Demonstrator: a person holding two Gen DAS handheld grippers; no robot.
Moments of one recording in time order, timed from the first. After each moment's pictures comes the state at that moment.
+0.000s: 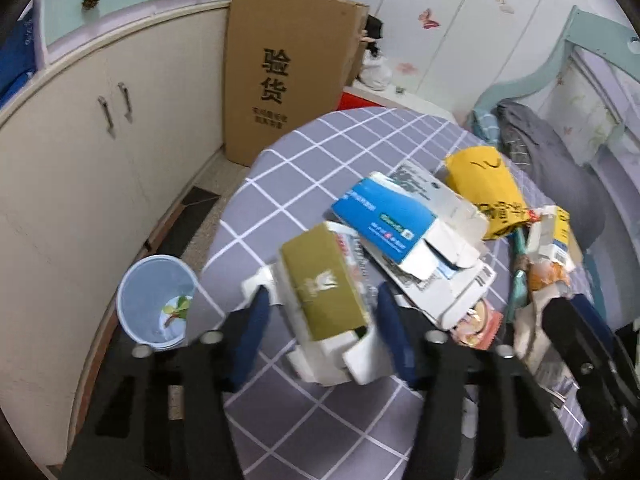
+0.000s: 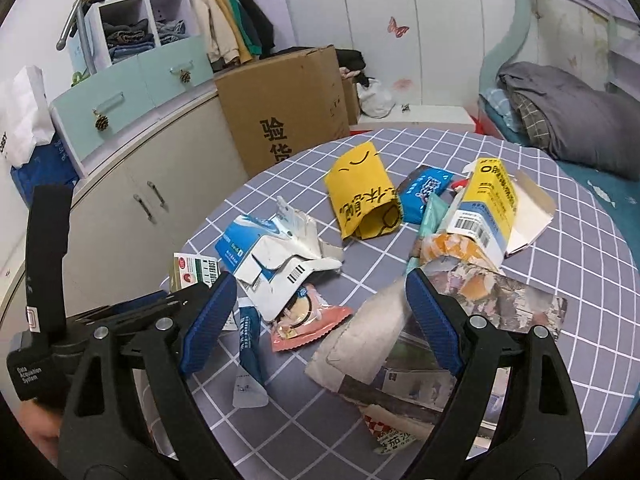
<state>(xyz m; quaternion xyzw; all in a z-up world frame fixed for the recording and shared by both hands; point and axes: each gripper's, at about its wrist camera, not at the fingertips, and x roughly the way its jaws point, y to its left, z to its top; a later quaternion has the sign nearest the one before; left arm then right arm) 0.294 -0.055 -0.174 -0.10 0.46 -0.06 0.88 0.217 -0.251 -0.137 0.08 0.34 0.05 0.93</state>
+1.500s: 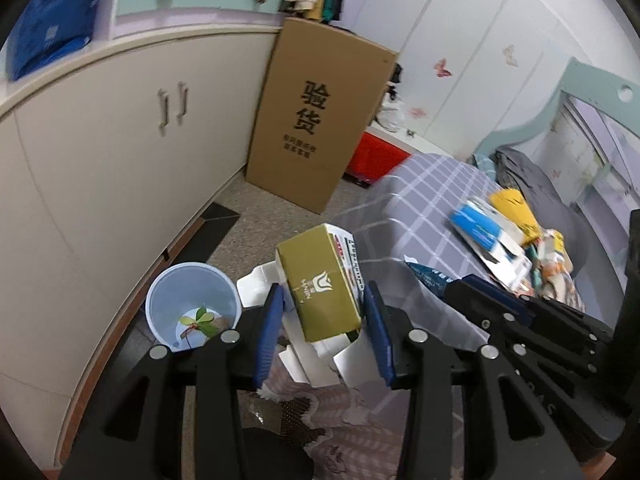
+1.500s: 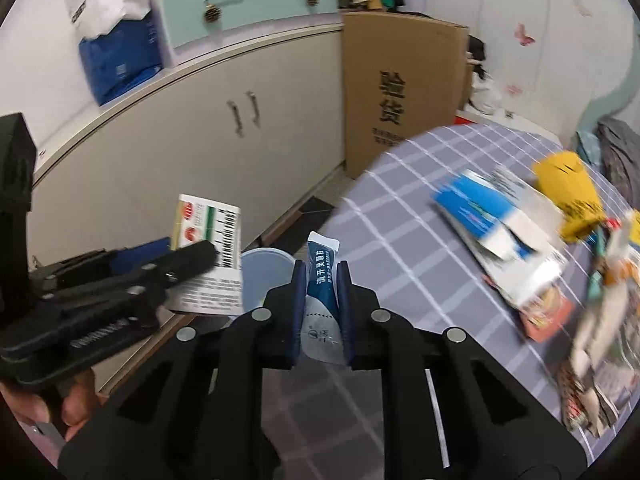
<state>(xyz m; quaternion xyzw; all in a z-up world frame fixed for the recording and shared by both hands) 0.226 0.104 -0.180 -0.16 0.40 -0.05 0.90 0.222 -0.069 -0.161 -0.05 0.40 0.19 0.89</state>
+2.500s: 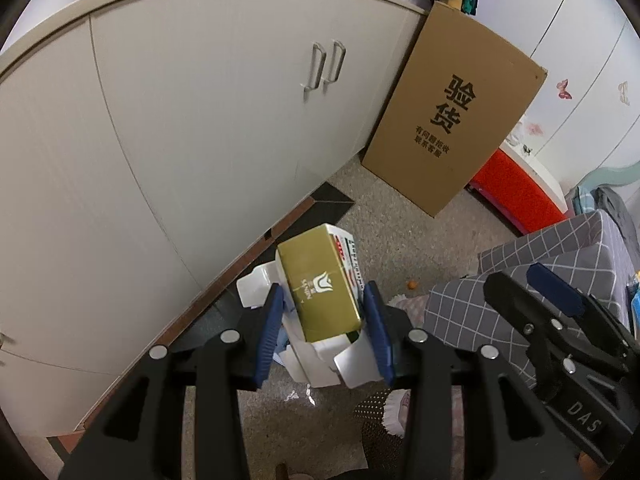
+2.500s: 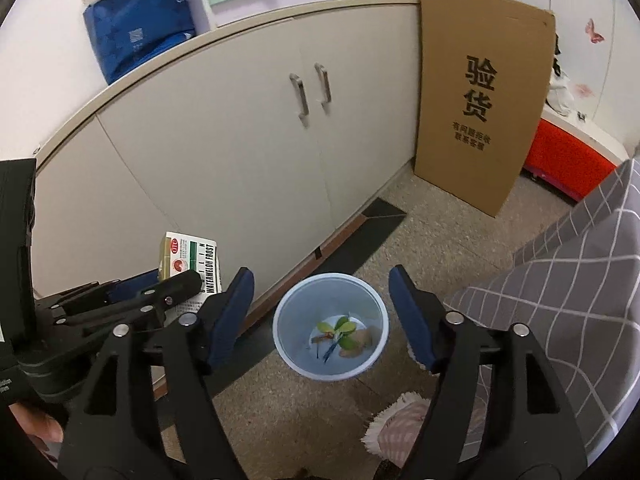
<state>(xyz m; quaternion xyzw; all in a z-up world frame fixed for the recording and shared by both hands) 0.293 0.278 -0.255 -0.18 0.46 0.11 0.86 0.321 0.089 -0.238 -0.04 0.42 0.26 0.87</state>
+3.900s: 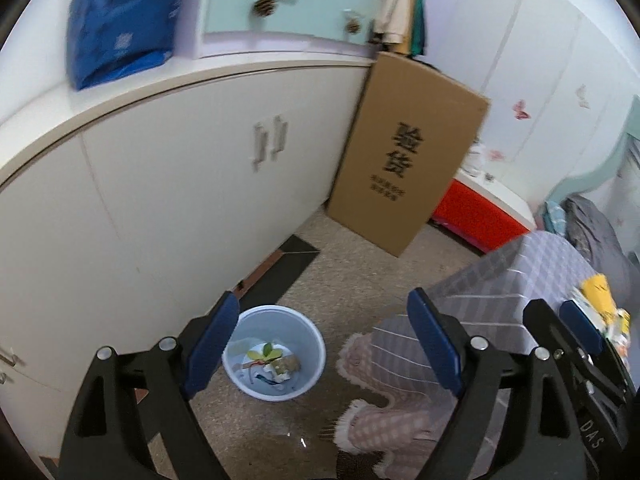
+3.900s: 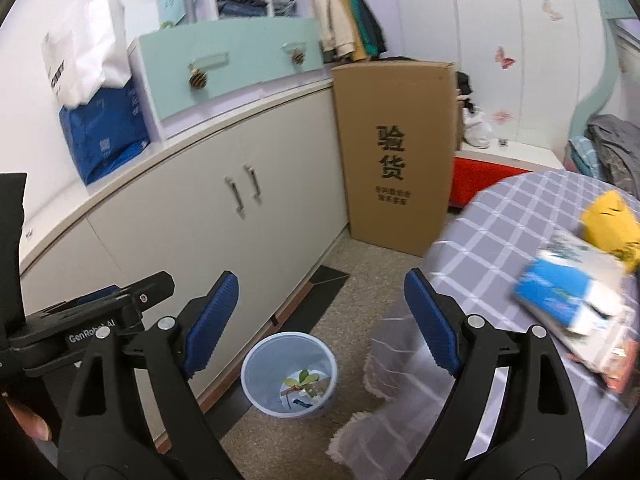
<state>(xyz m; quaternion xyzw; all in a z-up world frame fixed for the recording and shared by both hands) 0.275 0.200 -0.158 -0.14 0.37 0.08 0.91 0.267 -0.018 -0.149 0.04 0.30 0.15 0.94</state>
